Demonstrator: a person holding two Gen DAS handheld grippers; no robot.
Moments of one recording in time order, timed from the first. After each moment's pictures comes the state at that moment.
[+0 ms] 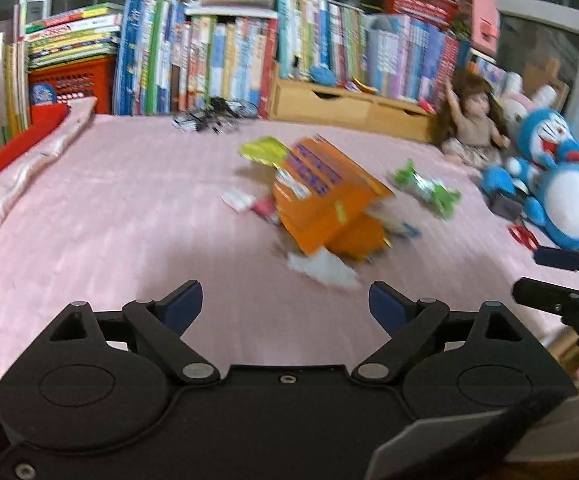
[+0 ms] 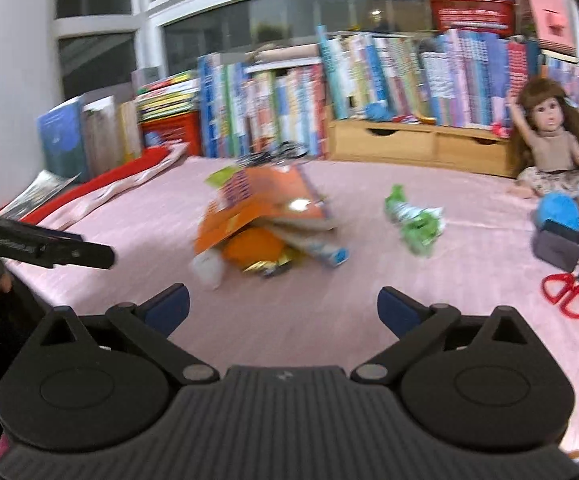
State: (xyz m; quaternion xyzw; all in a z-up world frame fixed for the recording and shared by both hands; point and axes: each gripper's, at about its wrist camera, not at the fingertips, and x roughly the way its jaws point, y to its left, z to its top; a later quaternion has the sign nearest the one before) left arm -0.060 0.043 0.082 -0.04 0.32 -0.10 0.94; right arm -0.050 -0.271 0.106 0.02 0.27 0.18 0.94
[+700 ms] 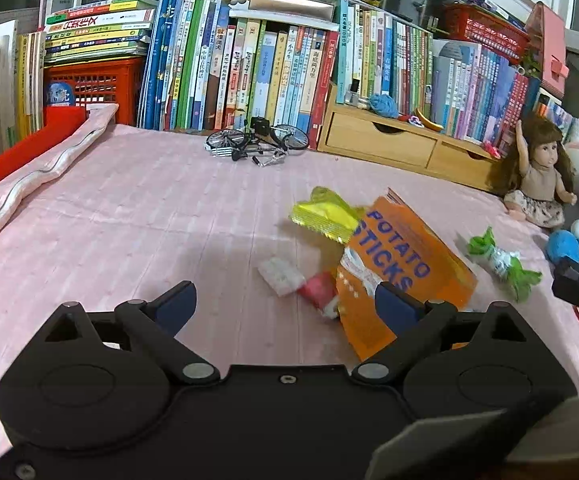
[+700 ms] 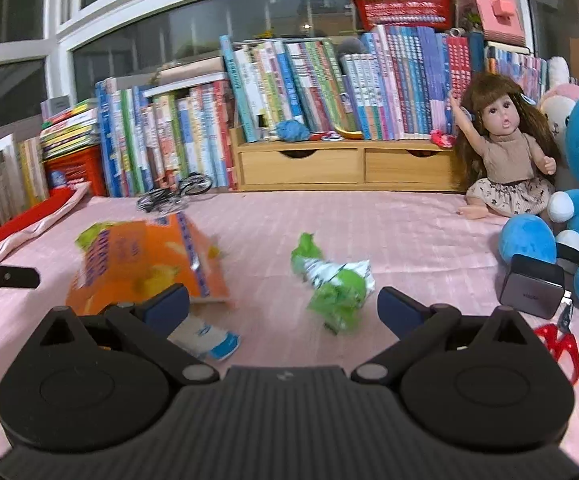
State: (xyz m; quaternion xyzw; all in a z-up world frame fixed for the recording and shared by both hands) left arm 0.066 0.050 0.062 -0.07 0.30 -0.03 0.95; right arm 0.064 -0.297 0.086 0.05 0.26 0.09 0.96
